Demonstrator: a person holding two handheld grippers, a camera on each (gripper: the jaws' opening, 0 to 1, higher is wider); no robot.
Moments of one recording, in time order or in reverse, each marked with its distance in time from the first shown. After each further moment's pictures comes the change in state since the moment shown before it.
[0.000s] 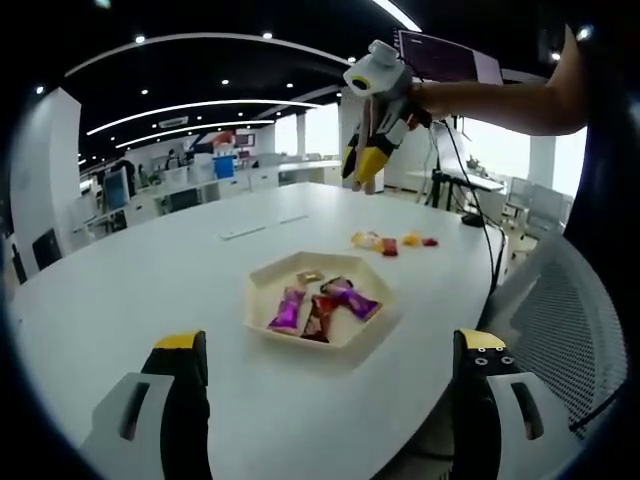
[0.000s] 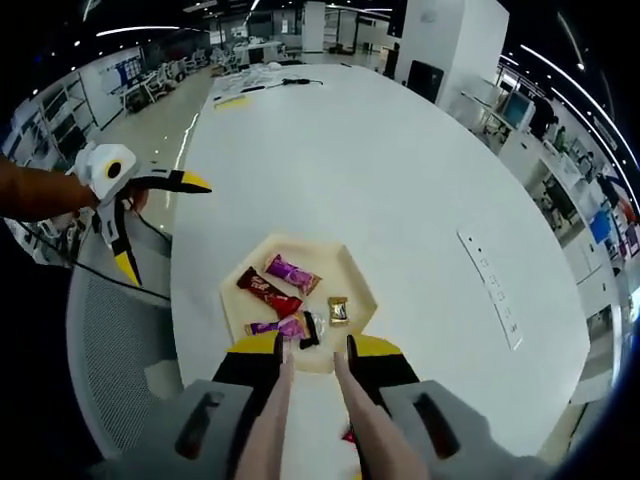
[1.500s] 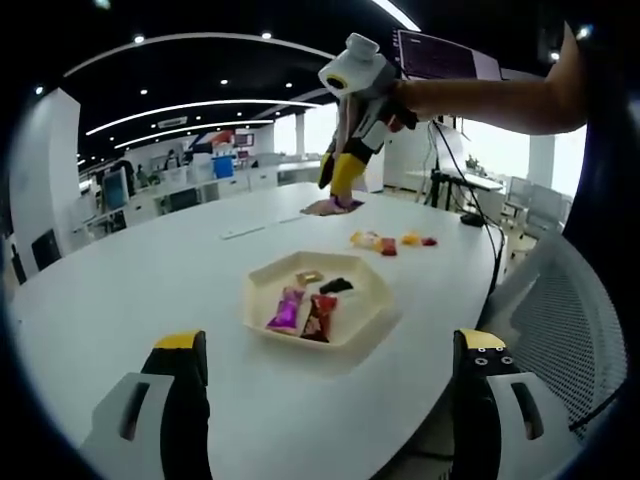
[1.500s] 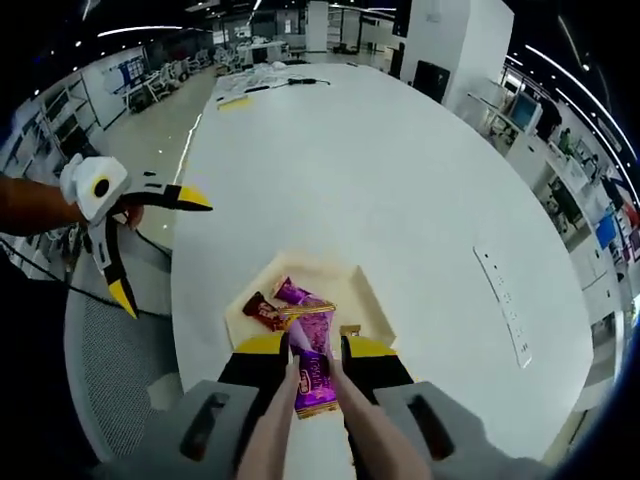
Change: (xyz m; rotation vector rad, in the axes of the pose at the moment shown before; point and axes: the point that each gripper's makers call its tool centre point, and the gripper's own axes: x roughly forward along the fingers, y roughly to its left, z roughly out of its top) left arm 0.000 -0.001 0.000 0.001 0.000 -0.003; right arm 0.038 0.020 0.051 -0.027 0.000 0.022
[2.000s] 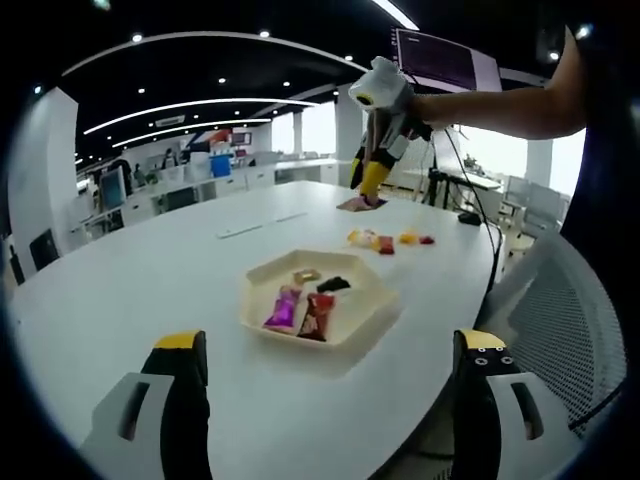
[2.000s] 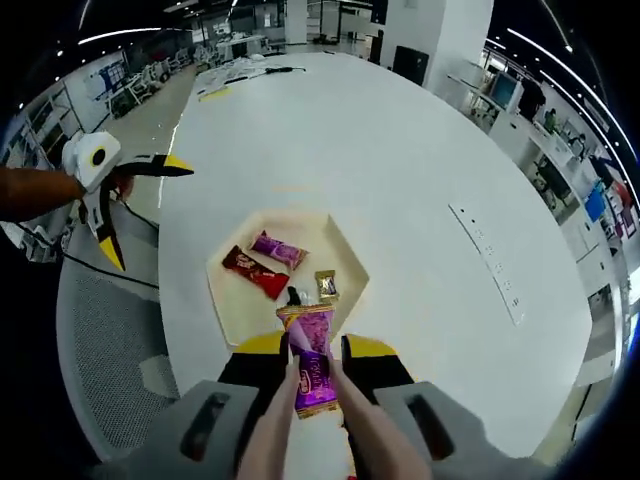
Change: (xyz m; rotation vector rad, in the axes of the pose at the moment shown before) left arm 0.001 -0.002 -0.002 0.002 0.009 -0.010; right arm -0.021 -0.021 -0.065 0.062 0.038 -0.038
